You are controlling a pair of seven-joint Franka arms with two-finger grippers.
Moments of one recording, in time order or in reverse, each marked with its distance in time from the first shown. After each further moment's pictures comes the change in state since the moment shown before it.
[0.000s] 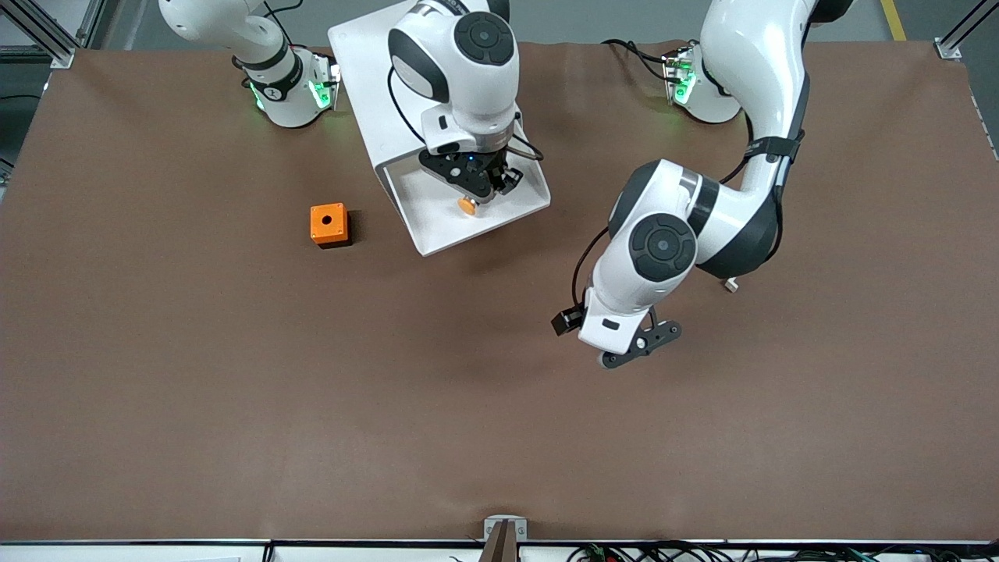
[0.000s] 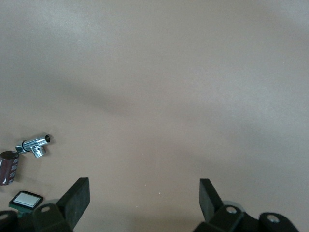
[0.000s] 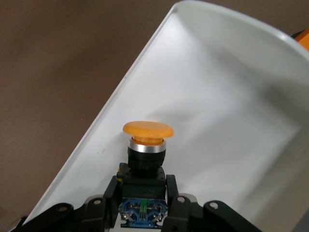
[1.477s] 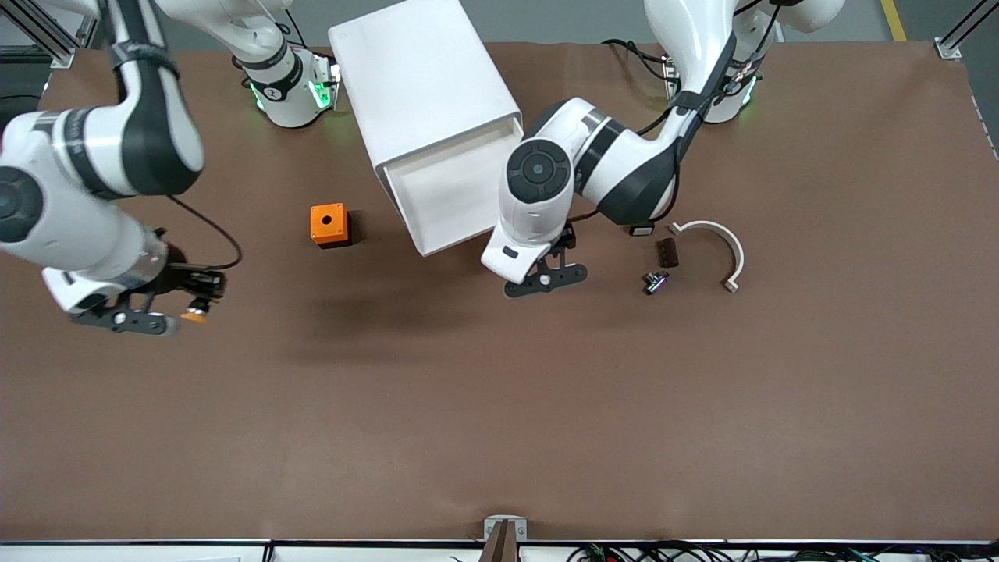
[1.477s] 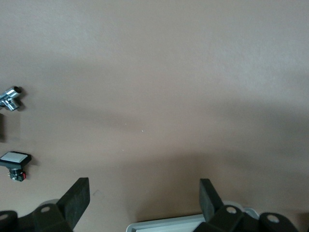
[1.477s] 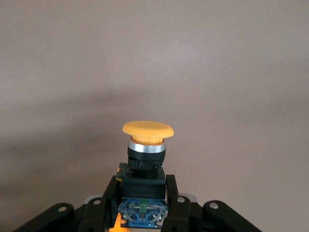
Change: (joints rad) left arm -0.205 -0.024 -0.007 -0.017 0.009 -0.062 -0.014; right arm -0.824 -0.094 -0.020 -0.101 -0.048 -0.020 -1.266
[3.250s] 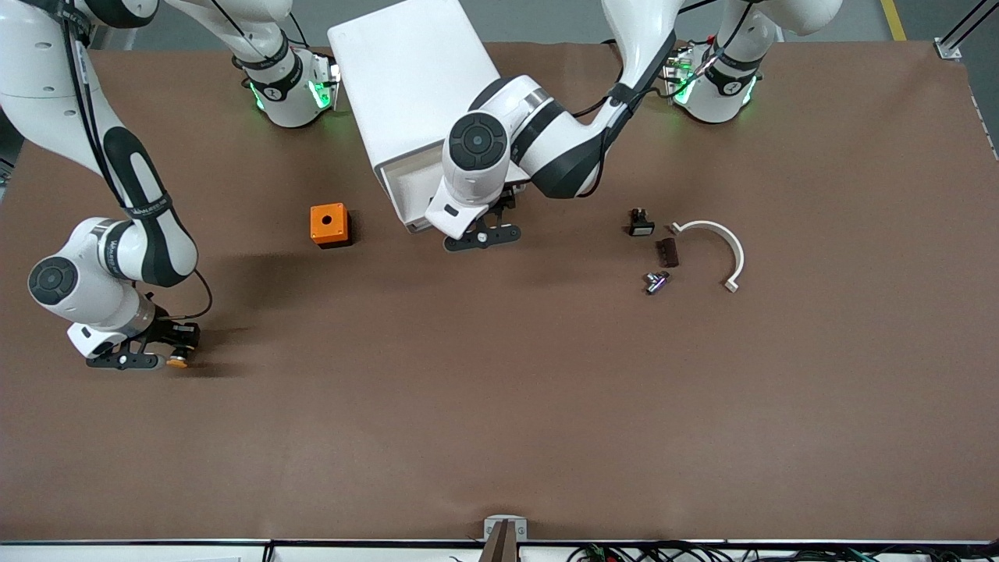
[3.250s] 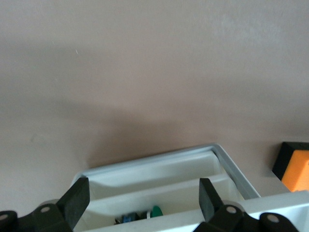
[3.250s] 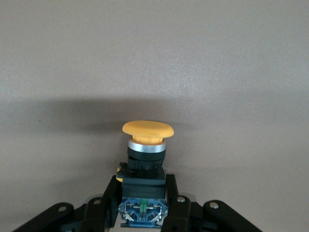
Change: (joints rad) left arm -0.134 0.027 -0.015 -0.045 -0.200 0.068 -0.061; right arm -0.268 0.365 0.006 -0.190 -0.038 0.693 -0.306
